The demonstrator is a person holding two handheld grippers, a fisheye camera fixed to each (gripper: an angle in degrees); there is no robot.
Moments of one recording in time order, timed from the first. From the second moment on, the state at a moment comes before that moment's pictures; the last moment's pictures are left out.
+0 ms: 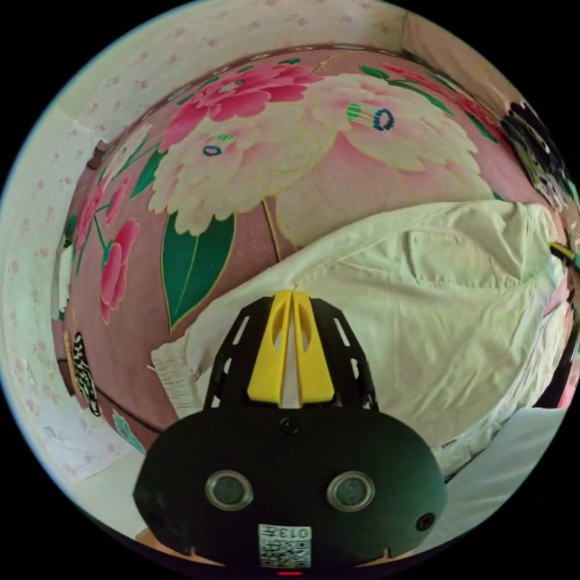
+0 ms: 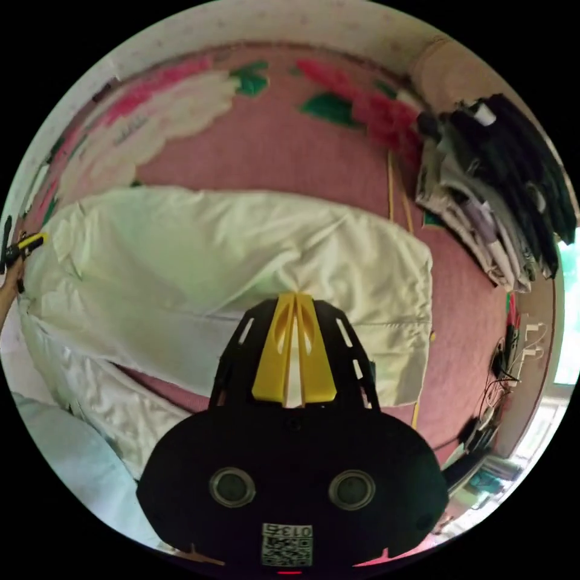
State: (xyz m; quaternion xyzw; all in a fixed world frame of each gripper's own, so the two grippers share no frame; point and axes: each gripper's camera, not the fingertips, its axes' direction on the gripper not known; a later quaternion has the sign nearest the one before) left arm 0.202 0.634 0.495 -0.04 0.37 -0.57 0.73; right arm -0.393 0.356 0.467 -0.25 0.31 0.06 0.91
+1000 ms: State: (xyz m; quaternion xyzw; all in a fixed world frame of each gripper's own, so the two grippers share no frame) left arm 0.191 0.571 0.542 0.02 0.41 -0.27 0.87; right arm -0.306 0.183 0.505 -0.50 0.19 -0.14 0.83
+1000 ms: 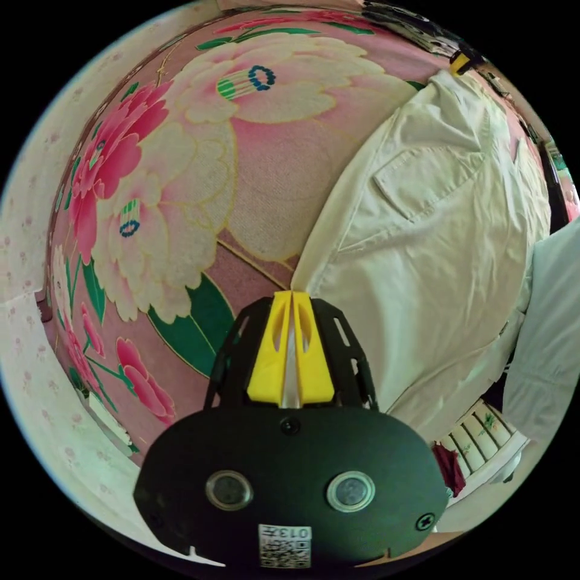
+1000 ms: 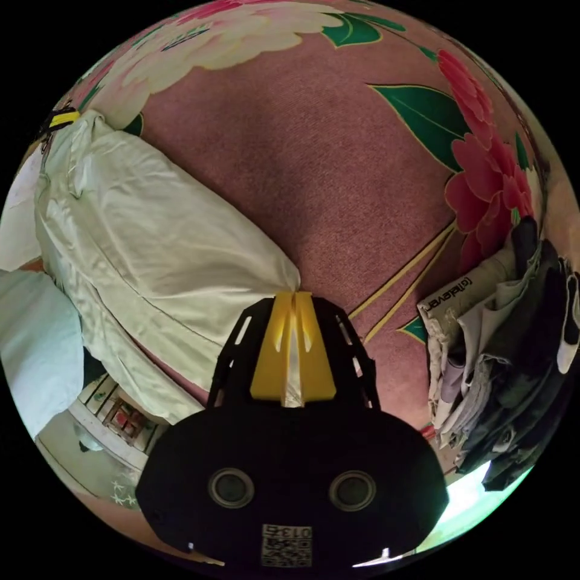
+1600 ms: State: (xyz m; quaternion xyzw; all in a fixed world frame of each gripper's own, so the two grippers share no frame) left arm 0.331 0.674 0.301 0.12 0.21 -0.40 0.89; right arm -0.574 0.379 0.079 -0.14 0.43 -0.10 0.89
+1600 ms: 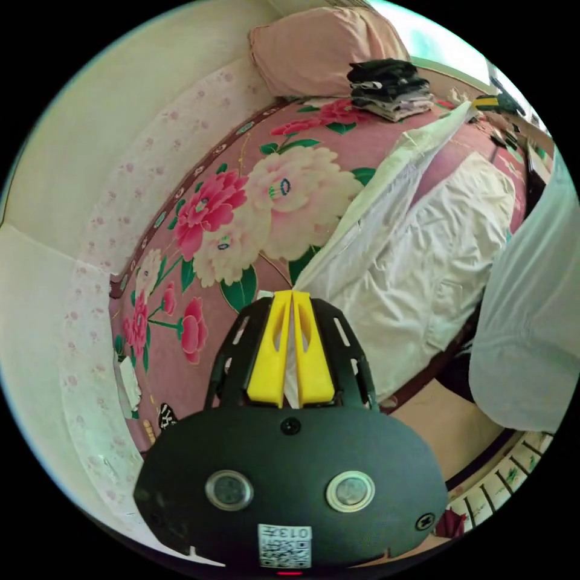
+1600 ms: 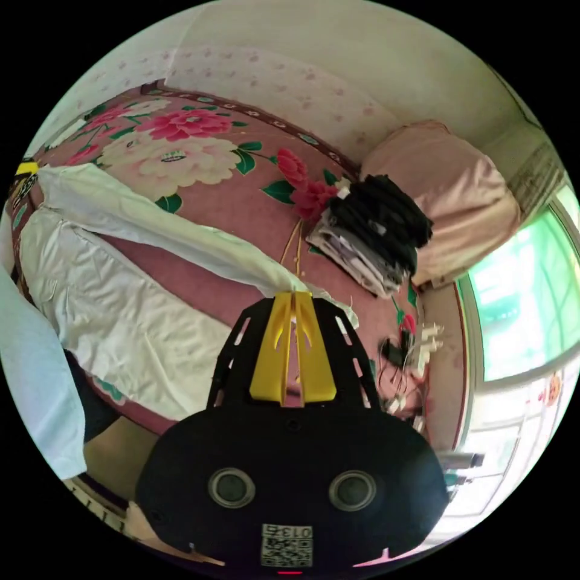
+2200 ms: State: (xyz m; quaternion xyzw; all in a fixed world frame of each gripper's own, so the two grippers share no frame) left arm 0.517 0.621 0.346 0.01 0.34 -0.40 0.85; right arm -0.633 0.597 0.036 -0.23 0.48 0.05 0.85
